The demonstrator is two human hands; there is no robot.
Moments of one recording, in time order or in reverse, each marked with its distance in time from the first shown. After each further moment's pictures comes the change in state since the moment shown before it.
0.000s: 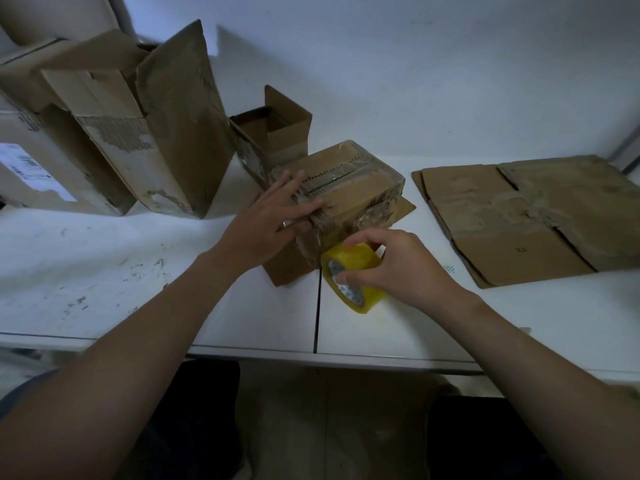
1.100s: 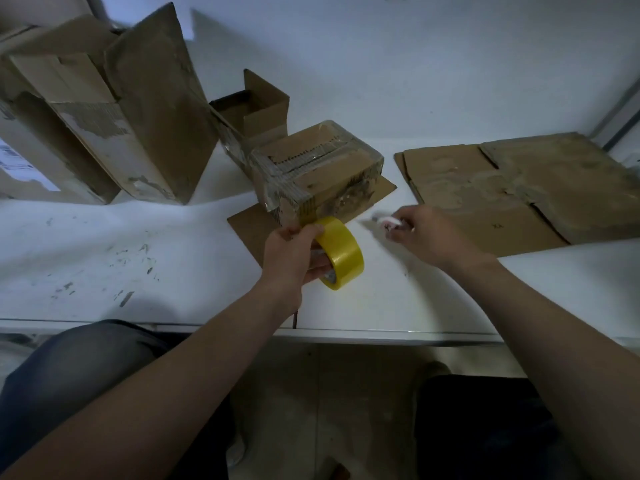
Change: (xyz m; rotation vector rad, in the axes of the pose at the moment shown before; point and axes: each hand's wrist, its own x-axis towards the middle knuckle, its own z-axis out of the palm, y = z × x) left_hand -0.021 0.136 0.044 -1.355 0.303 -1.047; right_hand 0.007 0.077 -0.046 -0.180 0.028 0.161
